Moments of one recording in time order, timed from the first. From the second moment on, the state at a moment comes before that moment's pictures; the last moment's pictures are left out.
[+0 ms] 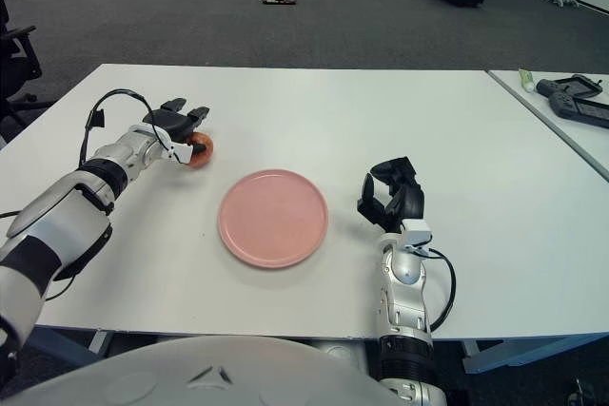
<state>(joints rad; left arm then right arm) -0.90 0.35 -0.76 1.33 0.83 -0.18 0.14 0.13 0.01 -0.18 0.11 0.05 -0.32 -0.11</state>
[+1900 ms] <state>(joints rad) -0.90 0.52 -0.49 0.89 0.65 -0.23 -0.13 0.12 0.00 -0.18 0.18 0.04 -0.38 -0.11</state>
